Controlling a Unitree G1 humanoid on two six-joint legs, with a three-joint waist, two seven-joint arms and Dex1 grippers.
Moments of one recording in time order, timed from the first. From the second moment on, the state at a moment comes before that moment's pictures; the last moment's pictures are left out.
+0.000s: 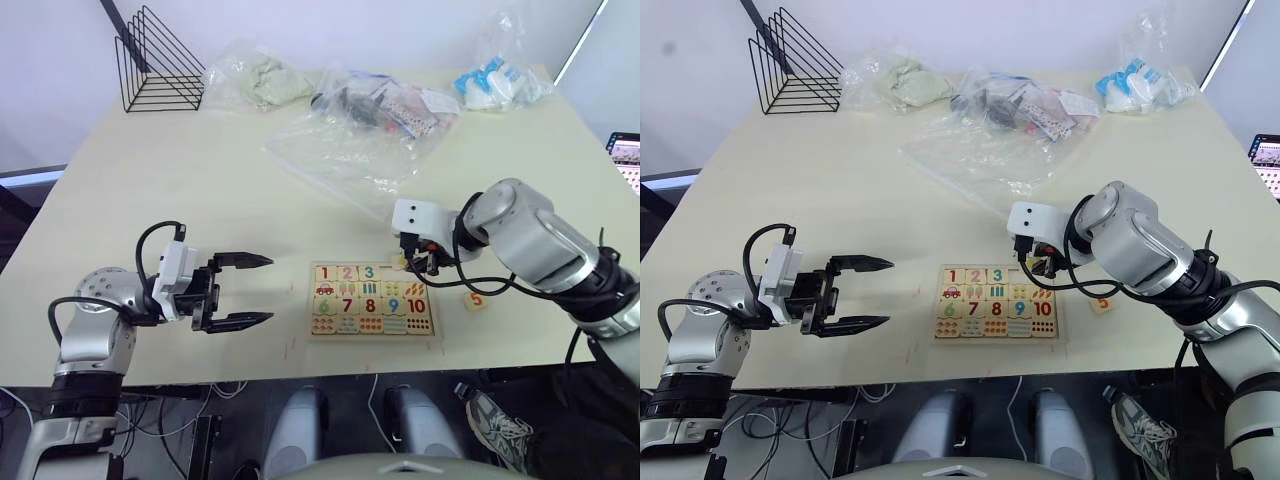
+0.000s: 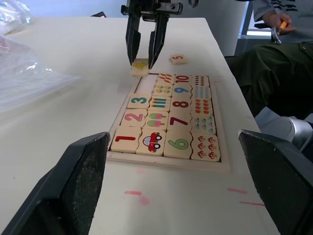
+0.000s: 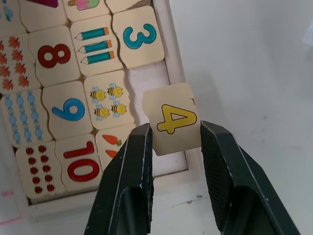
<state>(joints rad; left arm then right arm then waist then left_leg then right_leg) -0.19 0.75 0.15 0.13 -0.54 -0.04 -1.57 -0.94 -0.72 0.66 -0.27 -0.03 1.18 1.18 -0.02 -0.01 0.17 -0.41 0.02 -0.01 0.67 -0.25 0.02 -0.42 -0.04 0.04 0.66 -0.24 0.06</state>
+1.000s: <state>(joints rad) -0.18 0.75 0.15 0.13 -0.53 -0.04 -1.57 -0.97 -0.66 0.77 -0.27 0.05 1.24 1.06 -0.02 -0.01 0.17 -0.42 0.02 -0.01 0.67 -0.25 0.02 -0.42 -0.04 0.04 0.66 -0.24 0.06</state>
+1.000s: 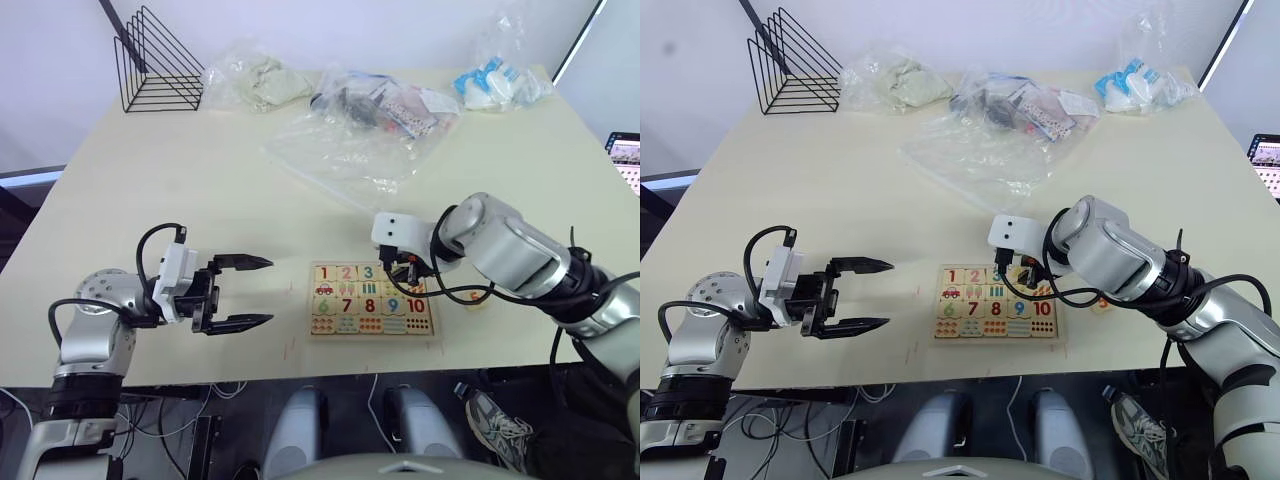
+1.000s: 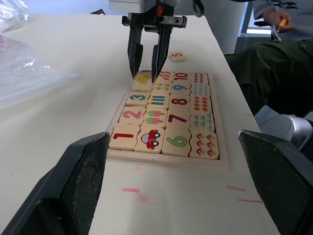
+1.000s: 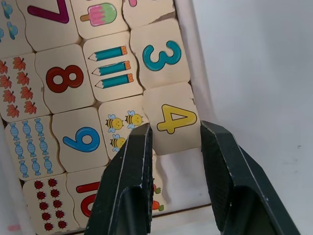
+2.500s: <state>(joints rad) -0.17 0.75 0.15 0.13 -0.54 -0.05 -1.58 -0.99 -0.69 0.80 -0.25 0.09 1.19 1.05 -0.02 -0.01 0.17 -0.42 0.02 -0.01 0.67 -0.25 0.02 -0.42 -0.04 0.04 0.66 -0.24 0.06</state>
